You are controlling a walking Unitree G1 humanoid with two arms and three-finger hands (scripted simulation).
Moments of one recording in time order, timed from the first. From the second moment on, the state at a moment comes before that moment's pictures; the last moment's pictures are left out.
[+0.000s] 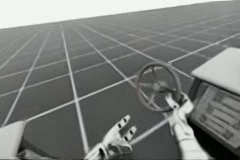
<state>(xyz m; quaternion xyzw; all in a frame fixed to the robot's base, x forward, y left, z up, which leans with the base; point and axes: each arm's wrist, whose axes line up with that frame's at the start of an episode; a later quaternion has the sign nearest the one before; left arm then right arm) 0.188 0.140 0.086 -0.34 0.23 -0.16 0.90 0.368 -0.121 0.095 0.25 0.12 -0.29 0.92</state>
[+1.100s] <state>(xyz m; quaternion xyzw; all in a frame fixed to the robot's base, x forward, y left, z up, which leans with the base) 0.186 0.144 0.083 -0.35 0.22 -0.16 0.89 0.370 -0.113 0.100 0.24 0.12 -0.28 0.92</state>
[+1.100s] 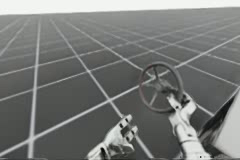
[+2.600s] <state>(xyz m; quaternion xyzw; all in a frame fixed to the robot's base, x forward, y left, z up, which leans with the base) 0.185 0.145 0.083 -0.36 0.22 -0.16 0.89 0.370 -0.110 0.103 0.24 0.12 -0.28 0.92</state>
